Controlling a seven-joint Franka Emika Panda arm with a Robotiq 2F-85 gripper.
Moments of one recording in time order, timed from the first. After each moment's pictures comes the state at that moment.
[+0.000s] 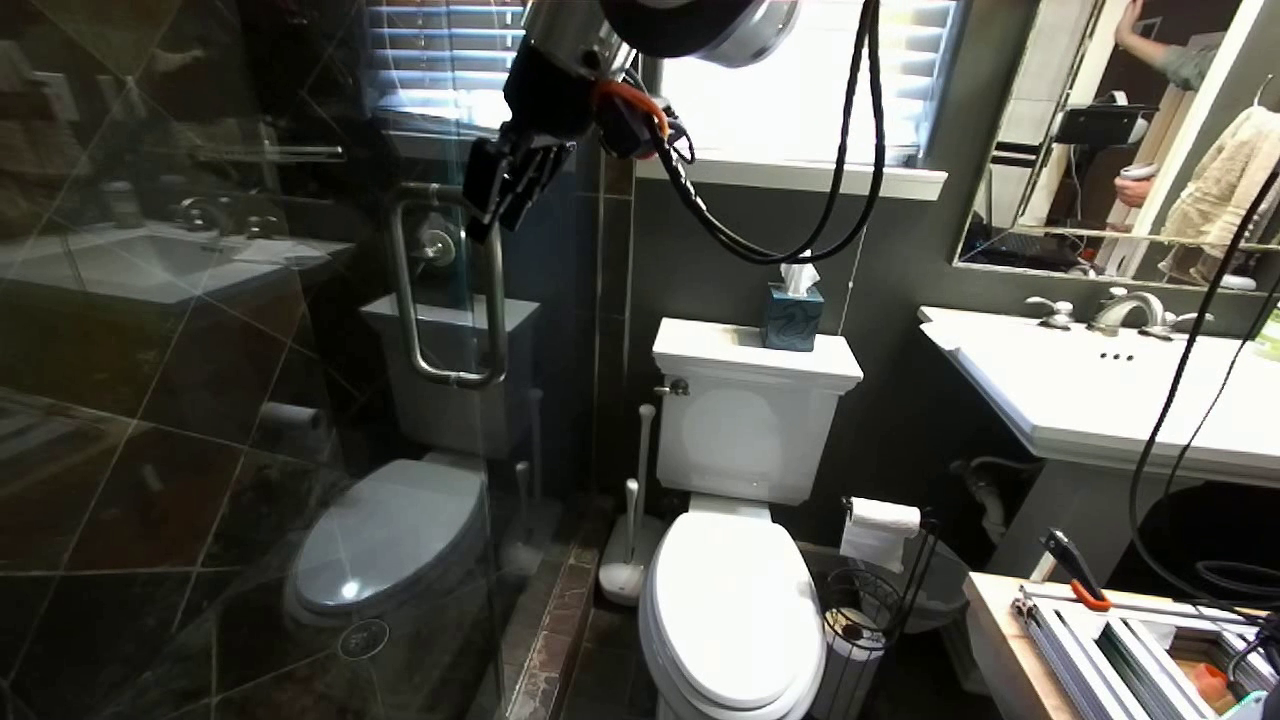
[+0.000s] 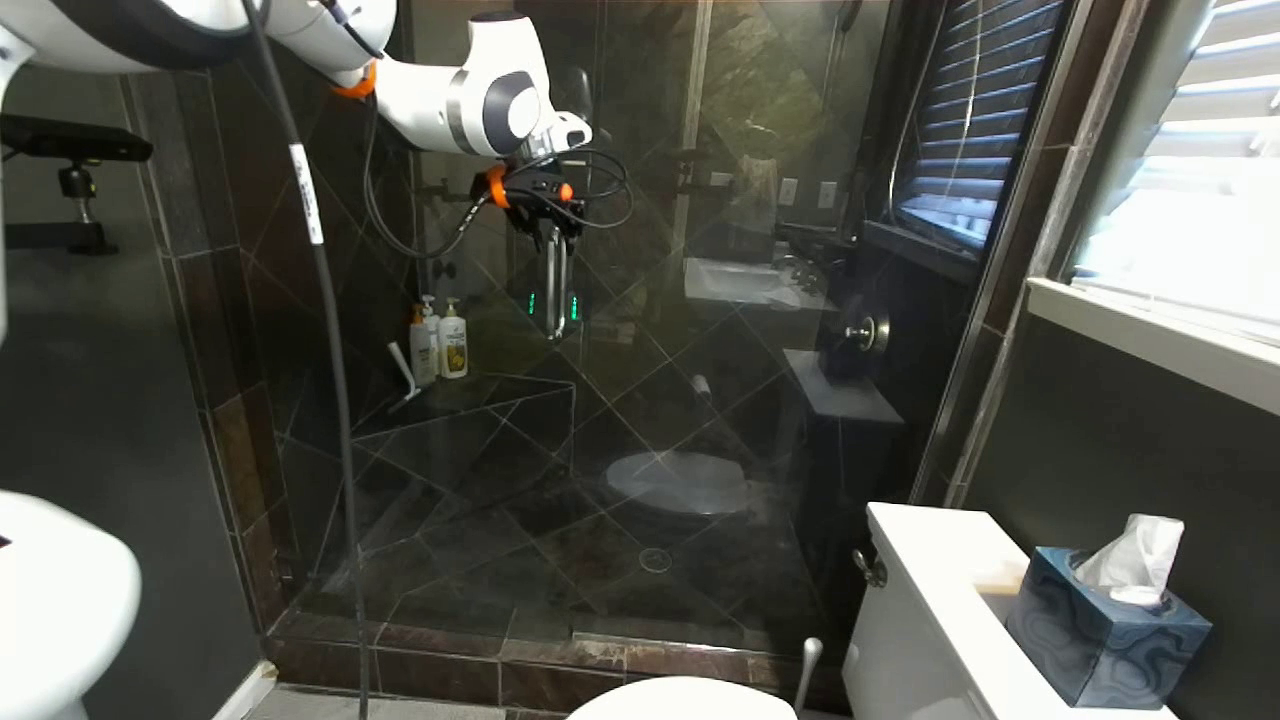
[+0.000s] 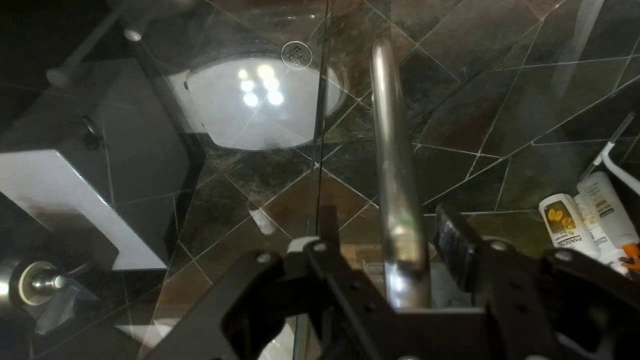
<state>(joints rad) -0.17 0.22 -0.14 -1.64 0.01 2.42 -0.09</state>
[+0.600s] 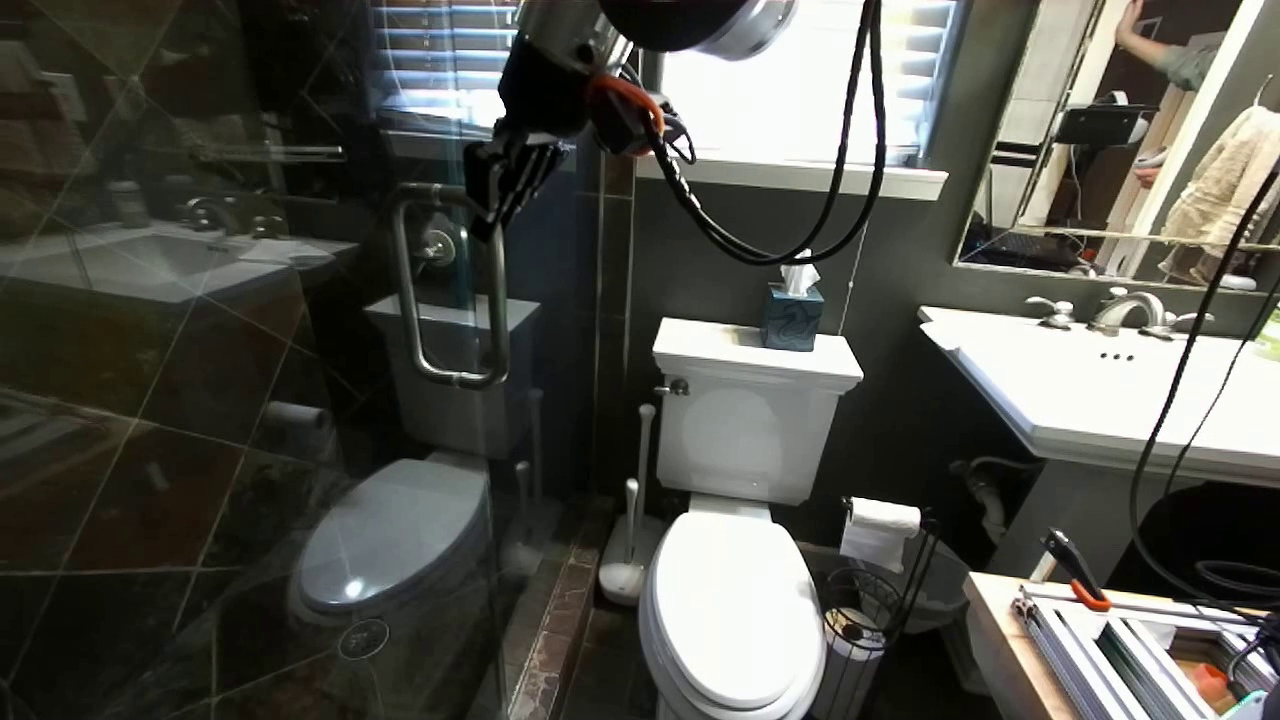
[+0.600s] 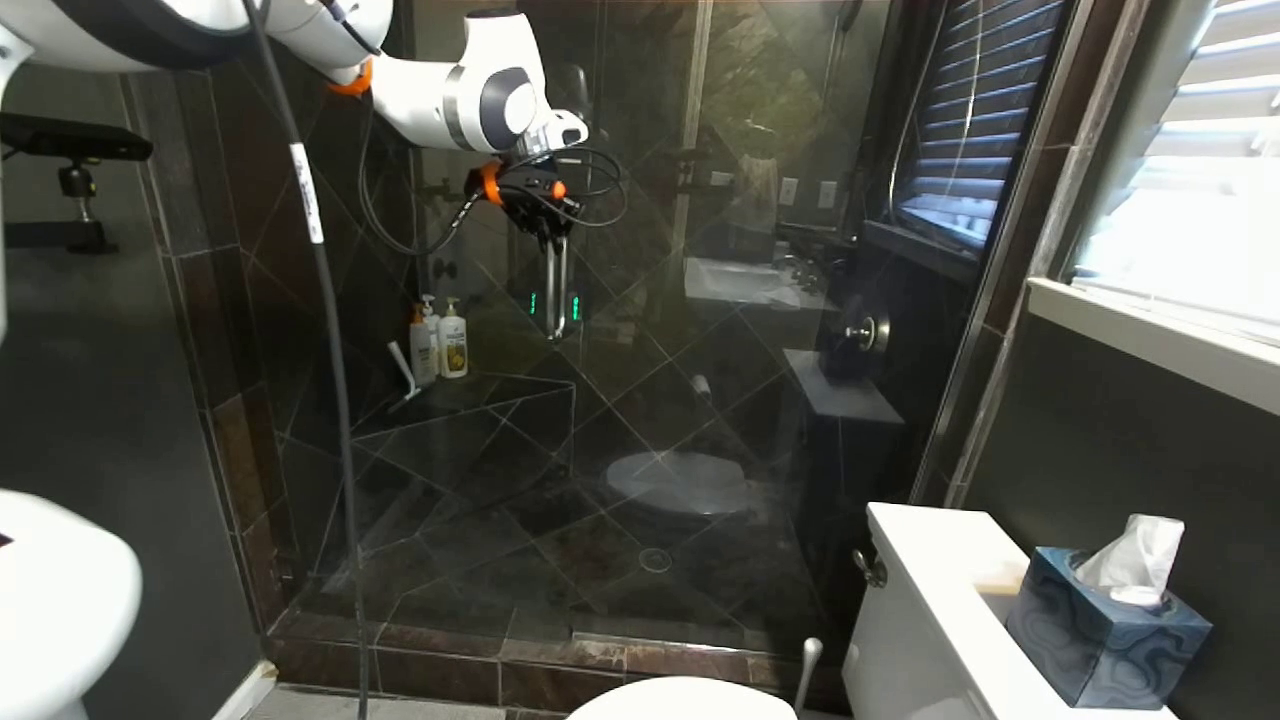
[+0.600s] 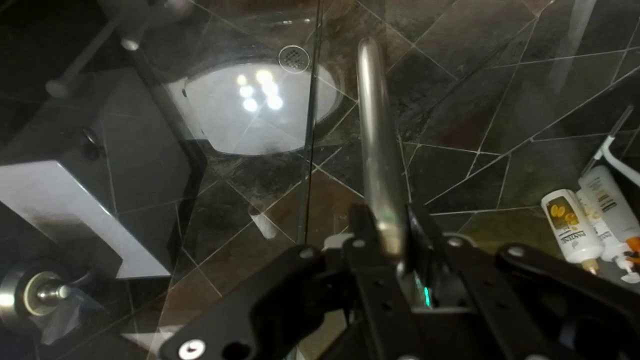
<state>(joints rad) -0.16 0.22 -0.14 -1.63 -0.01 2.40 -0.04</state>
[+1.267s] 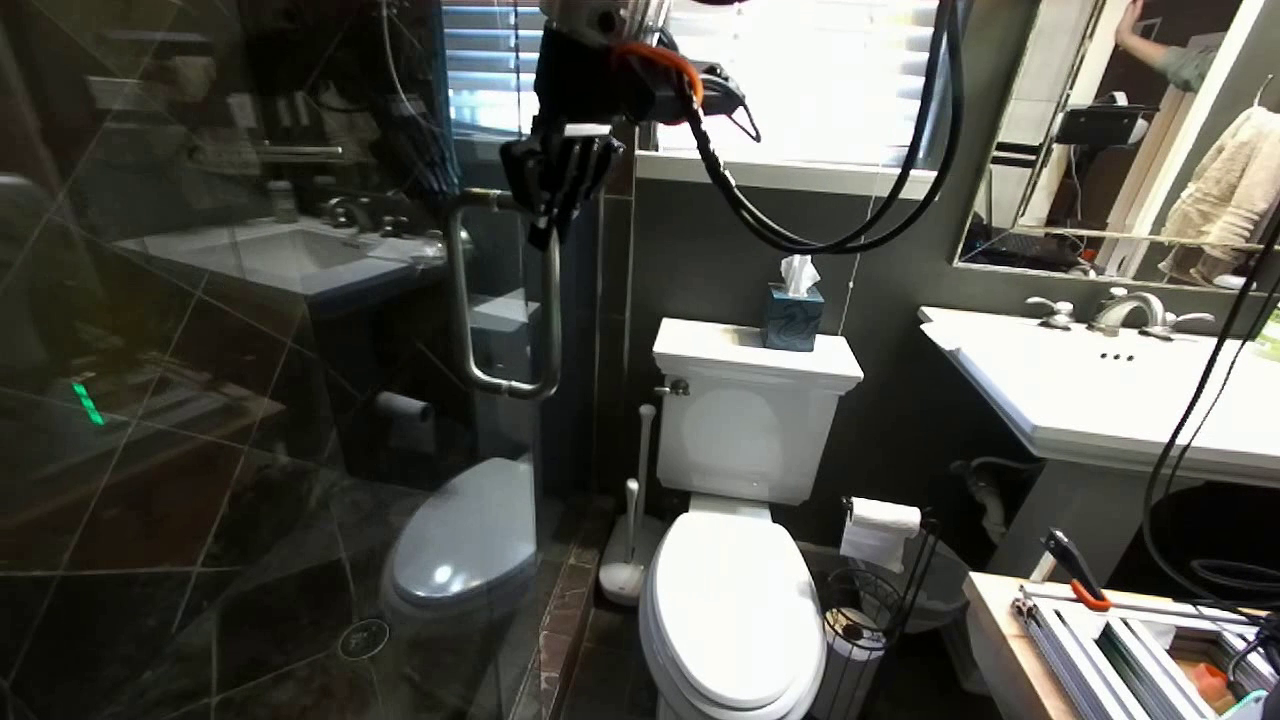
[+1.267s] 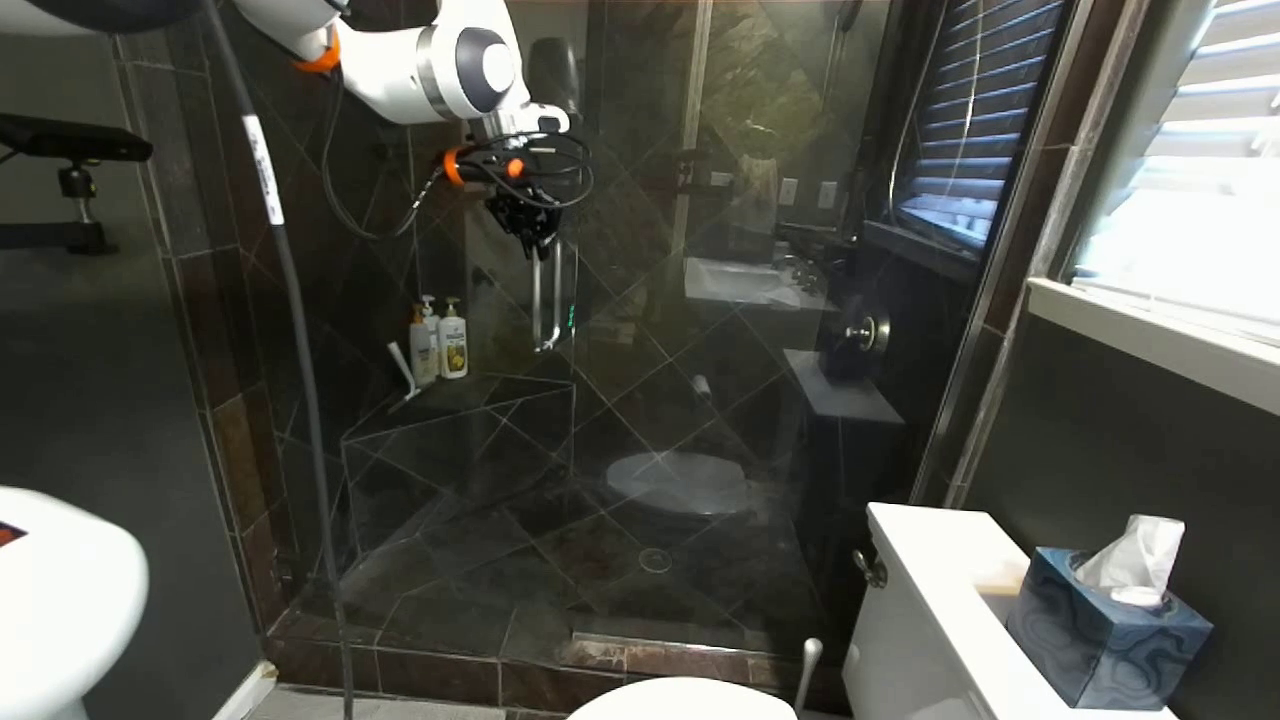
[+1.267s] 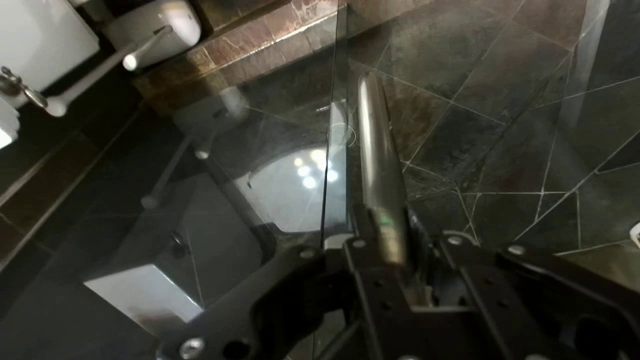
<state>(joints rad) -0.11 0.13 -0.15 -1.67 -0.16 2.15 0.29</state>
